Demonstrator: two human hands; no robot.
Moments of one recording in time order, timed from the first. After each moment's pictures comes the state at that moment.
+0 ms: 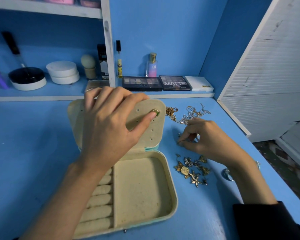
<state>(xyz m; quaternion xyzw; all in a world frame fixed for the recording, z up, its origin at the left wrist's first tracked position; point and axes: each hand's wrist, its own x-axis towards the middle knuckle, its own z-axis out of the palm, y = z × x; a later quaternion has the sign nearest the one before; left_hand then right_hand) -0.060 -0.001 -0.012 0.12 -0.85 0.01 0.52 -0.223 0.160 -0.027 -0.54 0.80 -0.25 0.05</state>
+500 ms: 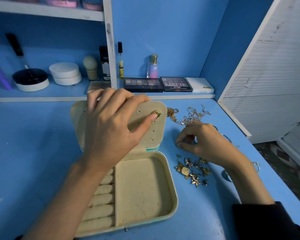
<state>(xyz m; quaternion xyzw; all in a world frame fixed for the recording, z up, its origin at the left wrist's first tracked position) -0.059 0.001 -0.010 0.12 -0.85 0.01 0.52 -0.219 0.158 -0.028 -0.55 0.81 -0.23 0.06</state>
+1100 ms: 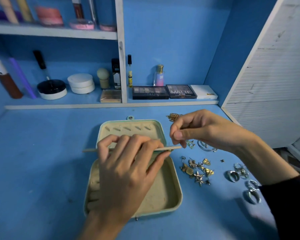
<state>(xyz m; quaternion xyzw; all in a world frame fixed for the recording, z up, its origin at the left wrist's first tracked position) -0.015 0.060 -0.022 0.16 -0.84 0.06 0.51 -0.199 0.146 0.032 -0.53 0.59 -0.45 0.41</state>
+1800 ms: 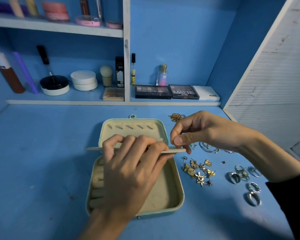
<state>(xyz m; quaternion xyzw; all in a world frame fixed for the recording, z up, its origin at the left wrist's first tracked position) -0.016 0.061 -0.024 0.15 -0.83 0.06 0.53 -0.189 0.143 0.046 -0.55 0.62 -0.36 0.43</state>
